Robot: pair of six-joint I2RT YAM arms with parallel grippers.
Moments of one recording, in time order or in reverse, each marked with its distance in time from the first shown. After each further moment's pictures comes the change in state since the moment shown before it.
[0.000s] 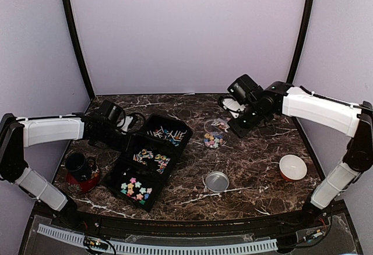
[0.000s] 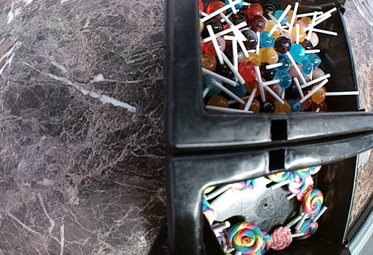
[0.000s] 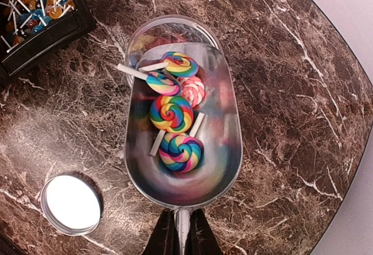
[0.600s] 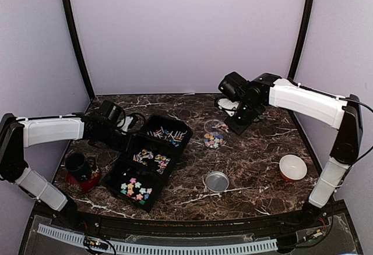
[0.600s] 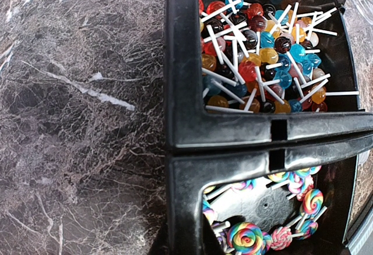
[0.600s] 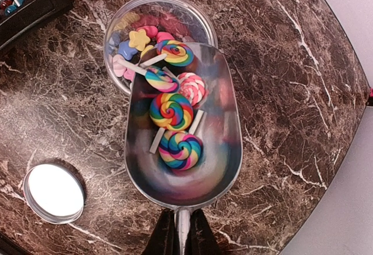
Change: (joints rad) left arm 0.000 0.000 0.000 -0.003 0.004 0.000; right arm -0.002 0.149 0.188 -0.193 0.053 -0.021
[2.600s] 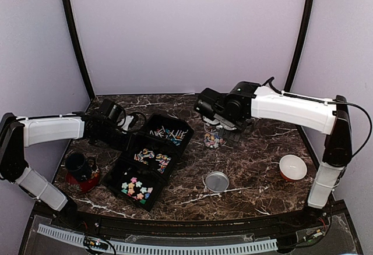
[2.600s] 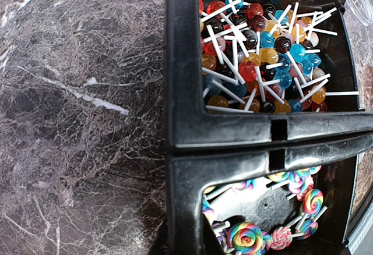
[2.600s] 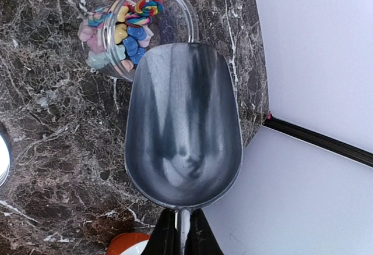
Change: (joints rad) left arm 0.000 0.005 0.013 -0.002 0.018 -0.002; right arm 0.230 0.095 0.093 -0.151 0.473 -0.200
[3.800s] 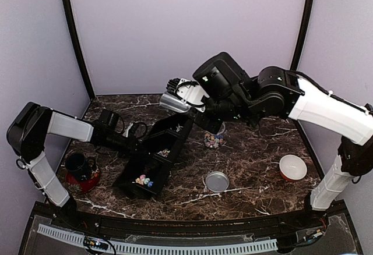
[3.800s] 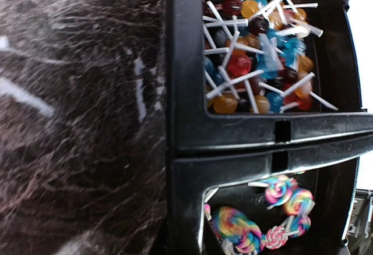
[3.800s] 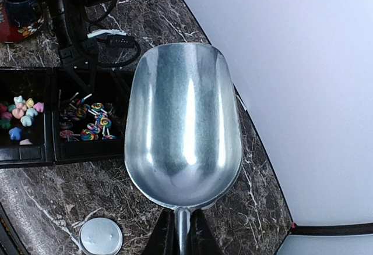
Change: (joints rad) left arm 0.149 0.237 -0.099 0.360 0.539 -0.278; right arm 0.257 -0.179 0.167 0.281 -0.191 -0.024
